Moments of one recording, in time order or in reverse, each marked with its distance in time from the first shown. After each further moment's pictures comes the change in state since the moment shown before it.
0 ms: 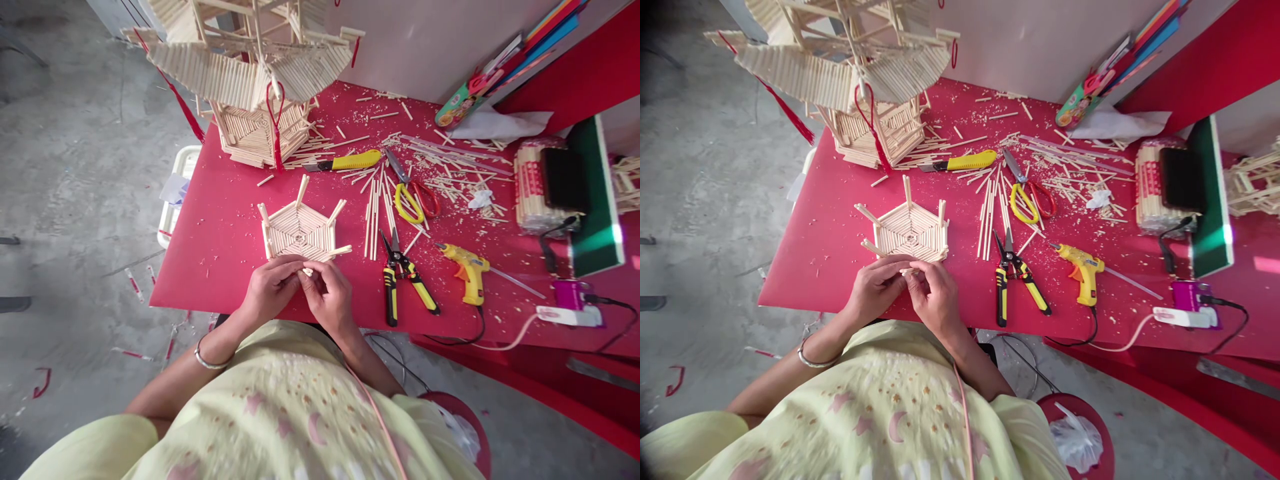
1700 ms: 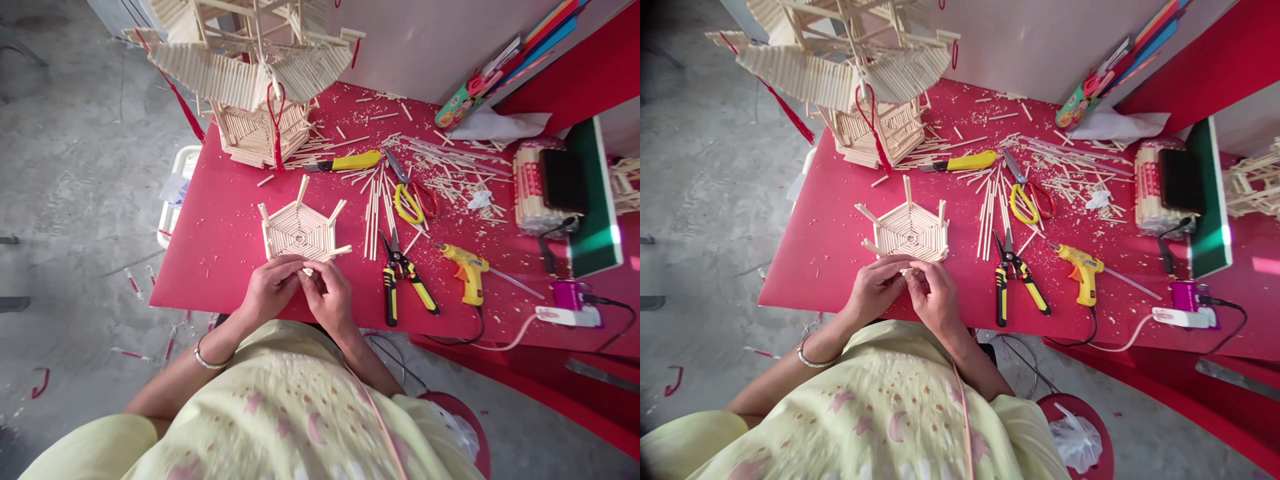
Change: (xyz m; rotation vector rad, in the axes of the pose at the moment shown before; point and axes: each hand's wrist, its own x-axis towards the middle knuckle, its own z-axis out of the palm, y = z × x) left_hand 0.000 0.000 -0.001 0.005 -0.010 -0.011; right_hand -0.001 -0.001 -0.001 -0.002 -0.017 0.027
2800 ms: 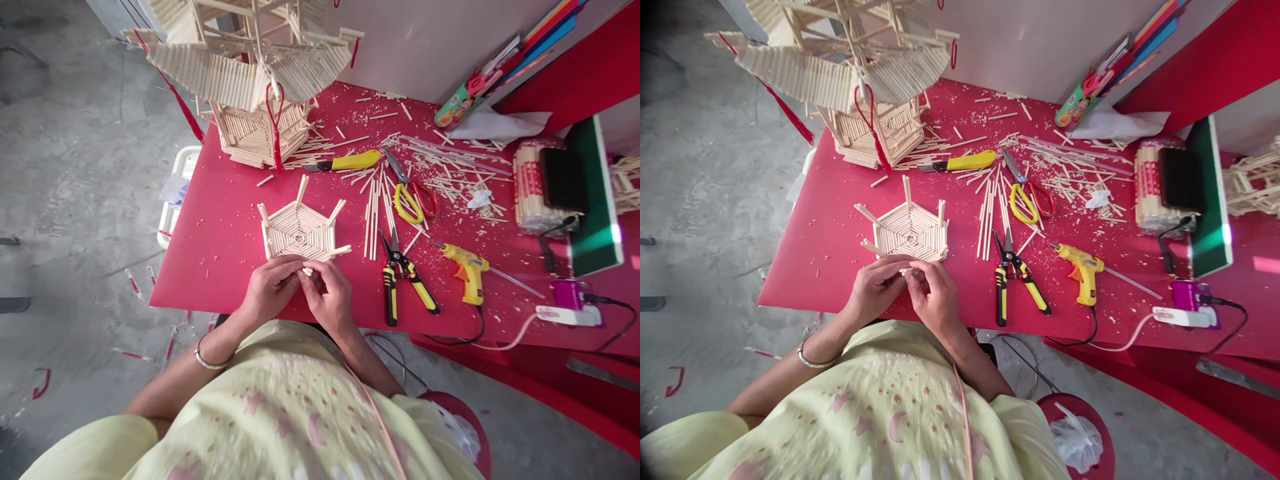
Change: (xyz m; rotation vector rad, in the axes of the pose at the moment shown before) left_hand 0.001 0.001 0.000 0.011 0.001 -0.003; right_hand 0.000 0.000 0.000 0.003 0.001 -0.010
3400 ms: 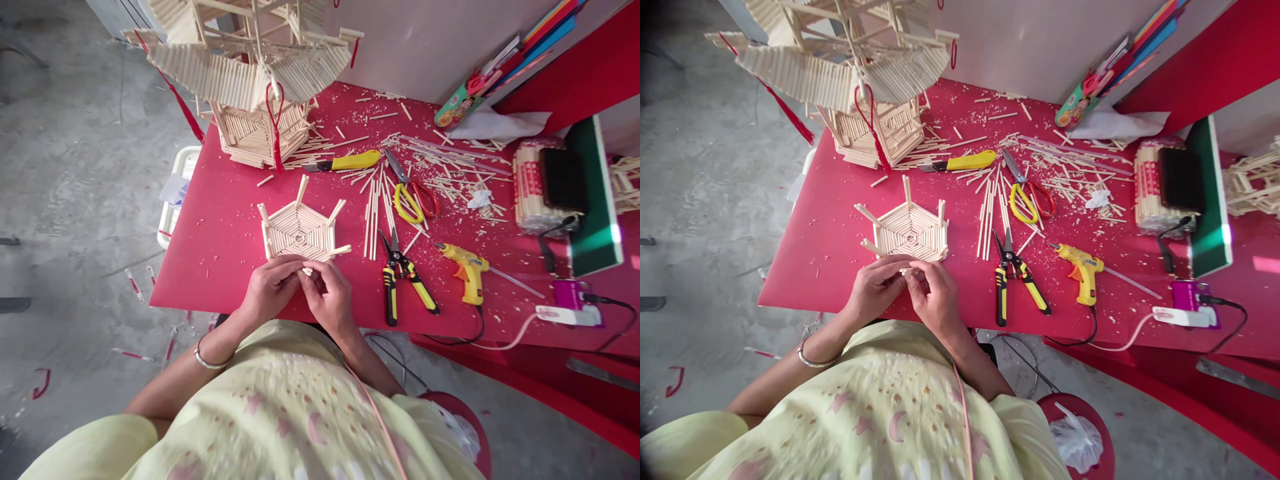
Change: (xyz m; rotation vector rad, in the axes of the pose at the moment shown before) left_hand 0.001 0.001 0.000 -0.003 0.002 0.013; right_hand 0.000 0.001 0.000 0.003 0.005 -0.004
